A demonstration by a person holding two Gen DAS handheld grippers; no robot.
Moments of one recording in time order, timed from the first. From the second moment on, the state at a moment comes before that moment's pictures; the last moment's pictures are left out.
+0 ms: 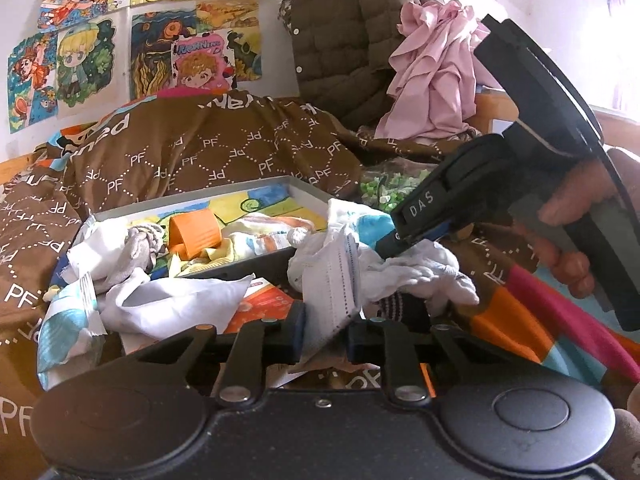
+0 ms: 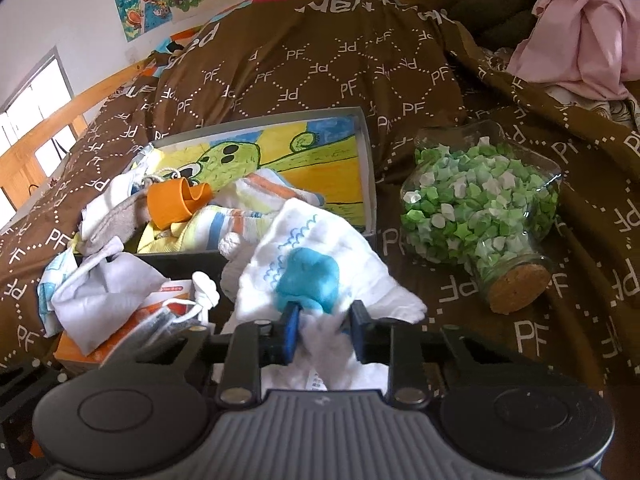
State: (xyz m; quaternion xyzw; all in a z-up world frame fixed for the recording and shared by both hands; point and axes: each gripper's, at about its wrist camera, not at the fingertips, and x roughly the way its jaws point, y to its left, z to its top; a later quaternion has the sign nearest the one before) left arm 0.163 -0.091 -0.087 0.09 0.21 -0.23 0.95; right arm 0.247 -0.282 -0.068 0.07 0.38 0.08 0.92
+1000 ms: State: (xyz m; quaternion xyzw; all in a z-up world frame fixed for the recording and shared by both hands) left arm 0.192 -0.052 -0.040 -0.04 0.15 -0.14 0.98; right arm 0.235 -0.290 -0.013 0.10 0.19 0.07 0.97
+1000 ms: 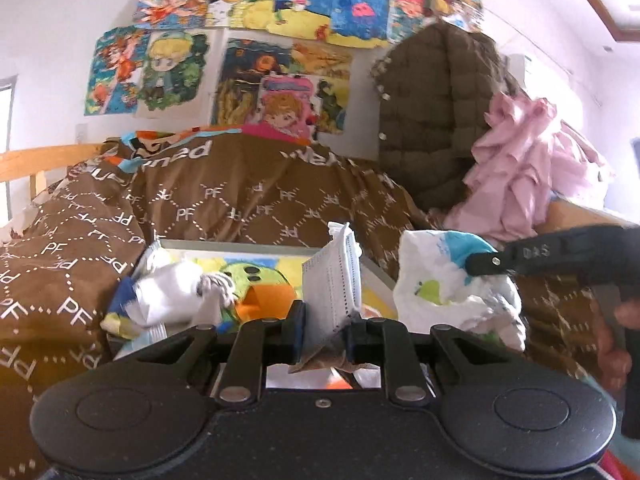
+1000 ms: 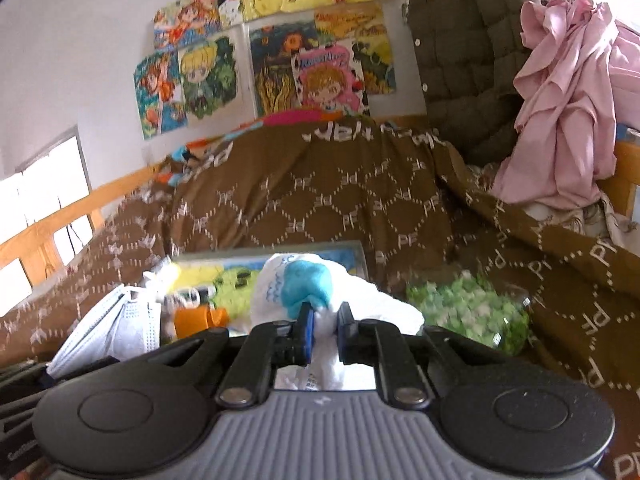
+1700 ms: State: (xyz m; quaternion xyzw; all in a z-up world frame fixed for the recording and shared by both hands) left arm 0.326 -0.004 -0.041 -0.15 0.19 -0.08 0.97; right arm 0.360 -0.232 -0.041 0.16 0.20 0.10 0.96
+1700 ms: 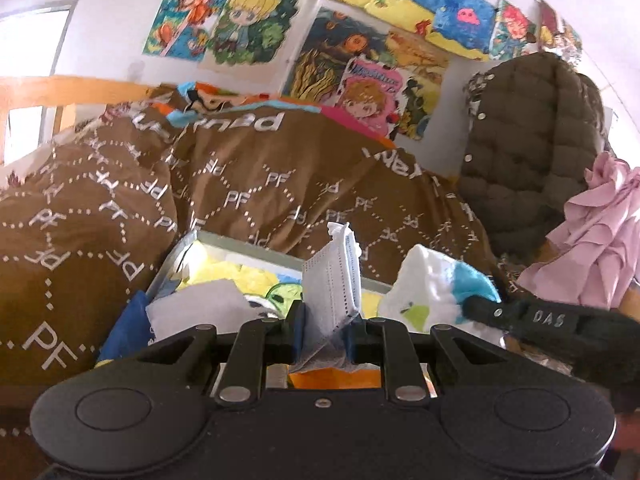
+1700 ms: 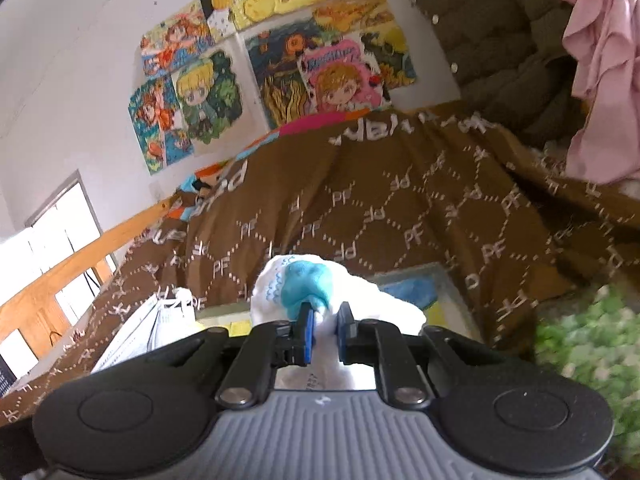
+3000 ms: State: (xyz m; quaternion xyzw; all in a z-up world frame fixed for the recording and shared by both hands) left arm 0.347 0.012 -0.060 -0.14 0.28 -0.05 0.95; right arm 0.357 -0.214 -0.048 0.11 0.24 0.09 0.96
